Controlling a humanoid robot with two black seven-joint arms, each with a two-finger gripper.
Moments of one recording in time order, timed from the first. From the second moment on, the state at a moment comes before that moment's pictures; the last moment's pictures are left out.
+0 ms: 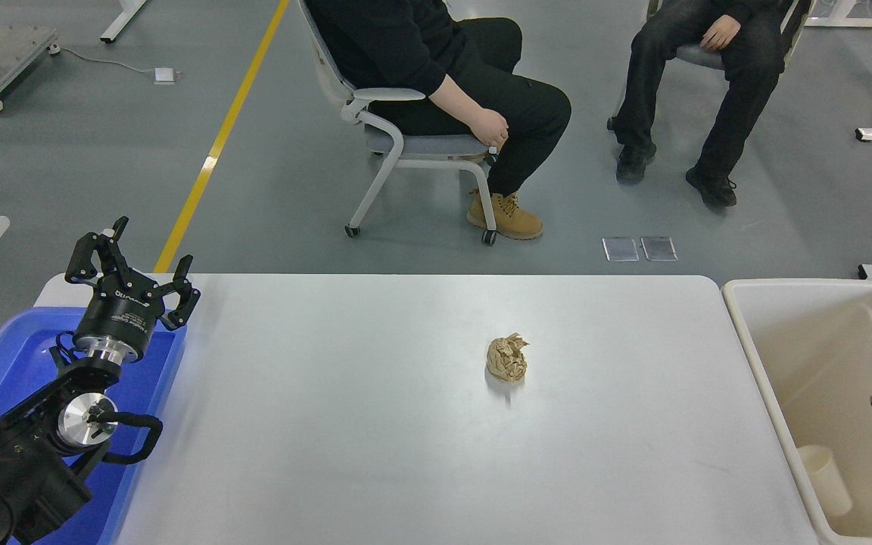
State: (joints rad) left arm -0.53 0.39 -0.87 -0.51 0.08 -0.53 -0.58; right arm 0.59 -0.38 -0.29 -0.07 -0.33 -0.16 0.25
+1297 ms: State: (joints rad) left arm -0.53 0.39 -0.87 -0.51 0.08 -0.53 -0.58; right arm 1.03 -0.59 0.70 0.59 -0.33 -0.14 0.35
